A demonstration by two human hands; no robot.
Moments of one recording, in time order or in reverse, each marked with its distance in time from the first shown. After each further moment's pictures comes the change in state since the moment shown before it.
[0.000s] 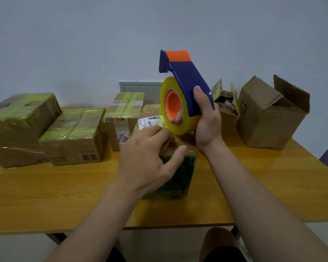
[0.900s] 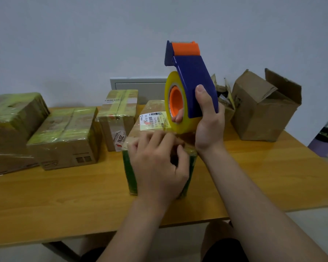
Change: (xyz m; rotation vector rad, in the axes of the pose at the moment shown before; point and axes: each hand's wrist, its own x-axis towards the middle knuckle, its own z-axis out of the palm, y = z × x) left_hand -0.018 0.023 0.023 -0.134 0.226 -0.099; right_hand -0.016 0.003 0.006 0.035 0.136 -0.084
